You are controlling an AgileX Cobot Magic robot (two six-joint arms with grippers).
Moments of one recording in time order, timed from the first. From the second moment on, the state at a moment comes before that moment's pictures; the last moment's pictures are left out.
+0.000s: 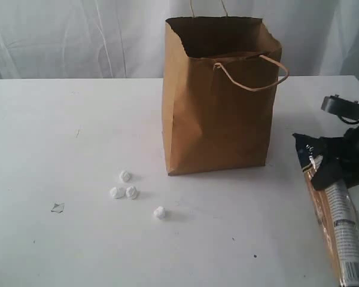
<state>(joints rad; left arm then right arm) -0.08 0.00 0.02 0.16 0.43 -0.55 -0.19 1.81 -1.13 0.50 1.11 -0.59</state>
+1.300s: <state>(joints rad) -0.08 0.00 0.02 0.16 0.43 -0.55 -0.45 1.69 -1.61 0.99 1.22 -0.70</state>
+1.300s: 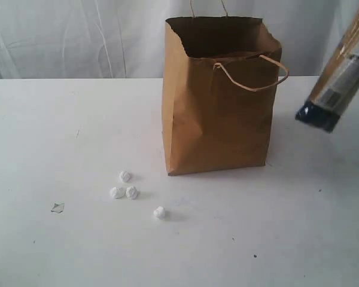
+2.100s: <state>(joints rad) -0.08 0.00 0.02 0.16 0.43 -0.55 -0.39 1.87 -2.00 1.62 1.23 -0.71</state>
